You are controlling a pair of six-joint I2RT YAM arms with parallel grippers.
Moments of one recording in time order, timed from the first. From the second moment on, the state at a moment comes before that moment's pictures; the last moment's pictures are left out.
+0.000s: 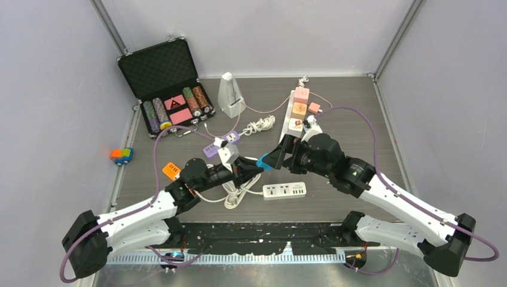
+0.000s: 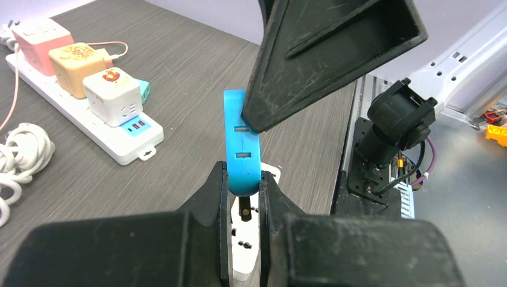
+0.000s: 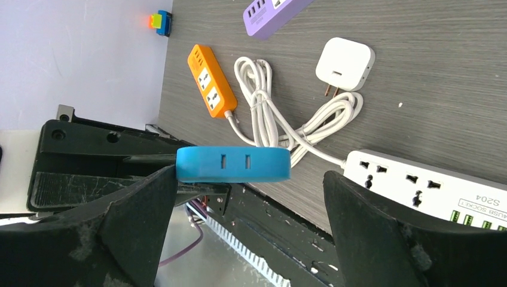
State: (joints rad) left arm -0.88 0.92 0.42 0.55 0.30 -0.20; right arm 0.86 0.92 0.88 -0.43 0.02 0.92
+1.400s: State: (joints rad) left arm -0.88 0.78 0.37 0.44 0.24 -0.14; right arm 0.85 0.96 0.89 -0.46 -0.03 0.88
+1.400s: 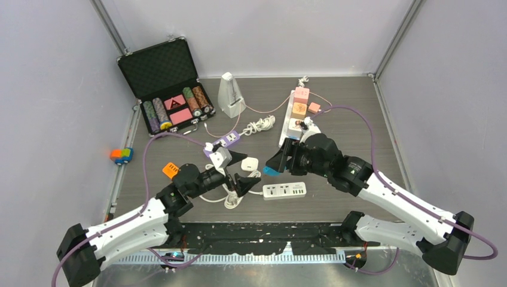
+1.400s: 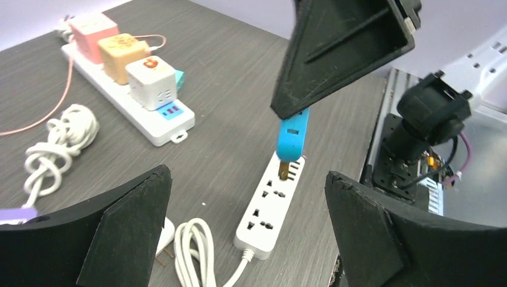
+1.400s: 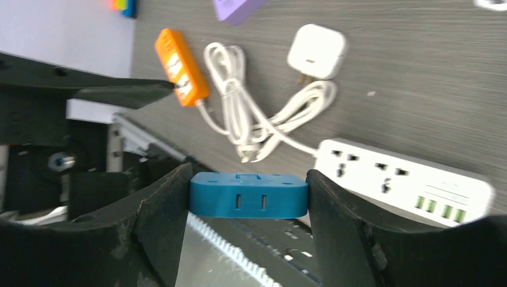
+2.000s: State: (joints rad) left arm -0.88 0.58 0.36 0.15 -0.04 -0.19; right arm 0.99 1.15 0.96 -0.73 0.42 0.78
